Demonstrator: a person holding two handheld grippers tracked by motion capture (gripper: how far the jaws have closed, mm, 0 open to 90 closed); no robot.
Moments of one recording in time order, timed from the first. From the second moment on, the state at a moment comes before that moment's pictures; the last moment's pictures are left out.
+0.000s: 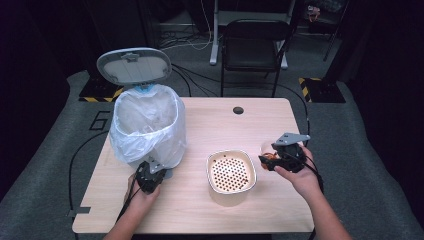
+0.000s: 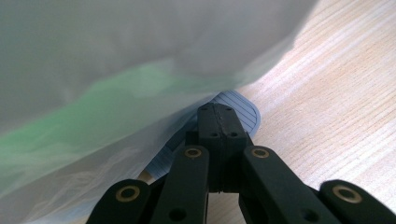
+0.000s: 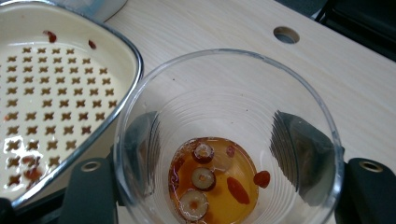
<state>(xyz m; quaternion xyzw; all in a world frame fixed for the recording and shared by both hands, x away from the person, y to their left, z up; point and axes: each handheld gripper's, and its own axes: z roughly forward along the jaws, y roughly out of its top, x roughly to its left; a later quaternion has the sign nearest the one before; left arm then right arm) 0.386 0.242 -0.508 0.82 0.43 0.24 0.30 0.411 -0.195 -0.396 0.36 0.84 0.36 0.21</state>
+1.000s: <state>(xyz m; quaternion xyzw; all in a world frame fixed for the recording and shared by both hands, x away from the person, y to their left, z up) 0.386 0.242 -0.508 0.82 0.43 0.24 0.30 0.477 -0.160 -0.391 0.25 0.86 0.38 0.23</state>
